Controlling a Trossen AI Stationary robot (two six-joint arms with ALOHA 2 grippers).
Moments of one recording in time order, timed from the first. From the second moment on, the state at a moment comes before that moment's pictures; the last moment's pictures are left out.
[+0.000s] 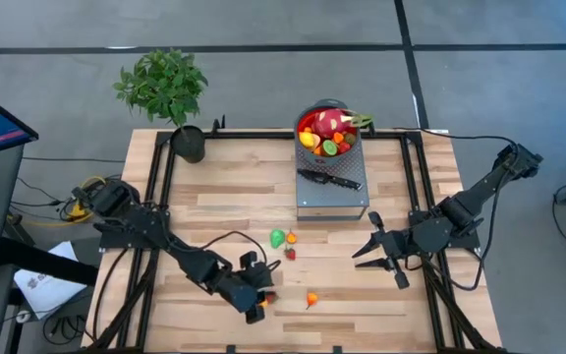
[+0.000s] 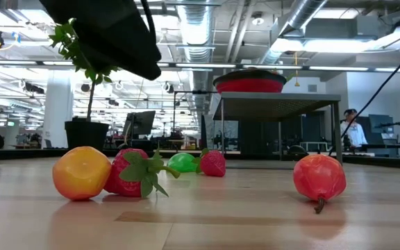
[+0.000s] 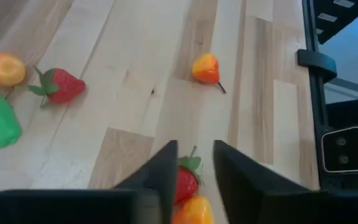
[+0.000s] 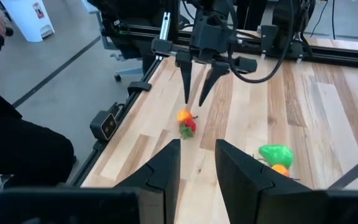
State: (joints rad) left arm -0.58 1.76 1.11 -0.20 -0.40 -0.69; right arm 0.65 0.94 0.80 -0.31 0.32 0.17
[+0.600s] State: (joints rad) left arm -0.53 1.76 1.10 -0.18 -0.22 -0.58; right arm 0.65 0.94 0.80 -0.31 0.32 0.18
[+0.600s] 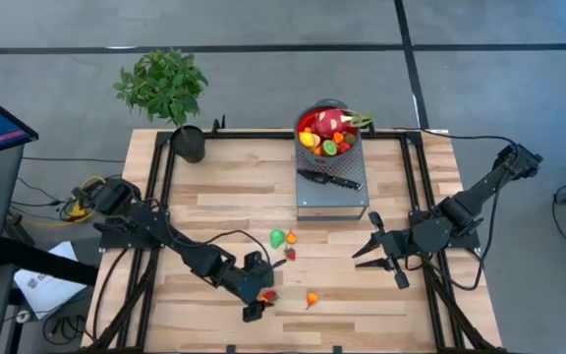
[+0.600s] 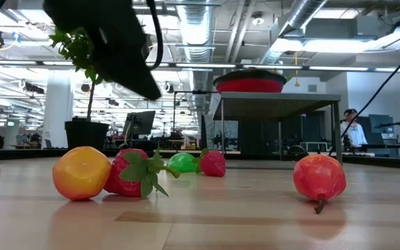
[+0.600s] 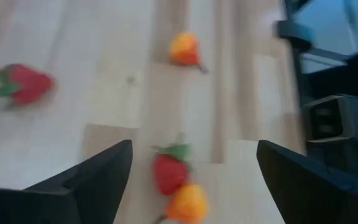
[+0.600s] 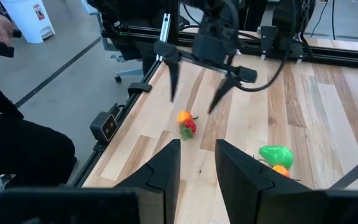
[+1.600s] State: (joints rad) left arm -0.55 1.90 0.98 0.09 -0.23 -0.63; right arm 0.65 0.94 0.80 -0.33 0.32 0.18
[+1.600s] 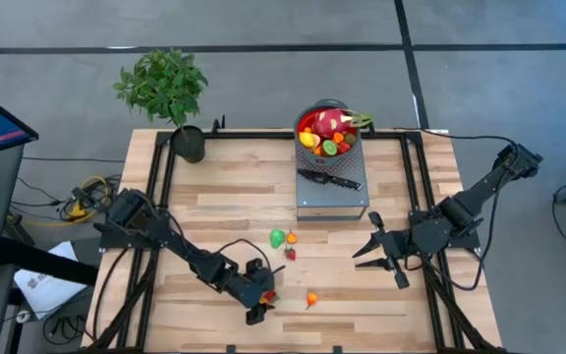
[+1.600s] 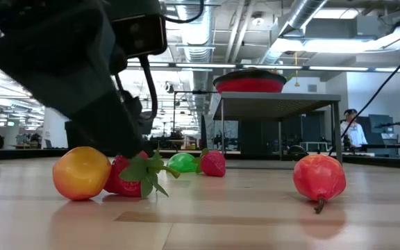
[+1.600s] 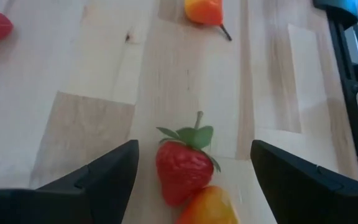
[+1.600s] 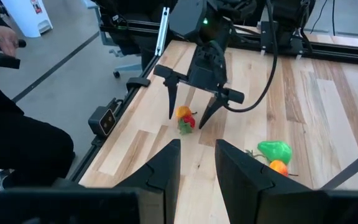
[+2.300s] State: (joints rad) left arm -0.55 1.93 0.98 0.09 -0.24 -0.71; right arm 0.65 0.94 0.80 -0.34 0.32 0.17
